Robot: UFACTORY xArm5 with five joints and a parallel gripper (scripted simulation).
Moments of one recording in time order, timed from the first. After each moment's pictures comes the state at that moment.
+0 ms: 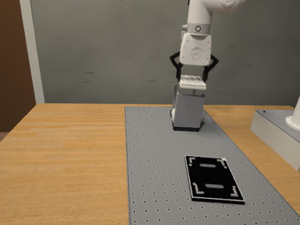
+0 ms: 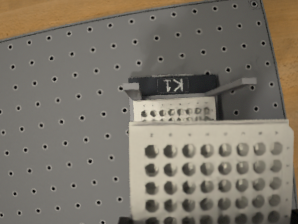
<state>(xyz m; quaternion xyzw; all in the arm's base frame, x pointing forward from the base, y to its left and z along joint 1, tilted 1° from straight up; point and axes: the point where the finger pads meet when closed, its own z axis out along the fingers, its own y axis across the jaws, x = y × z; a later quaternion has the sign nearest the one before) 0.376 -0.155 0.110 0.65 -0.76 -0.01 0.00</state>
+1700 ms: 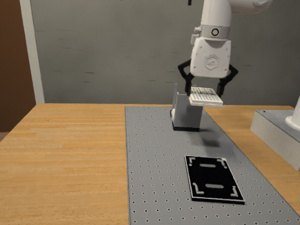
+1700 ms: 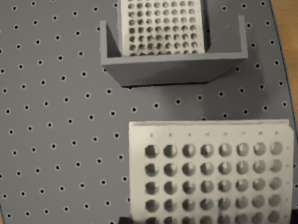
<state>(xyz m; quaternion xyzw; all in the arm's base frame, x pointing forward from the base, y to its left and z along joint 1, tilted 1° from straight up) 0.385 -0.005 0.110 0.65 -0.76 0.00 0.00</state>
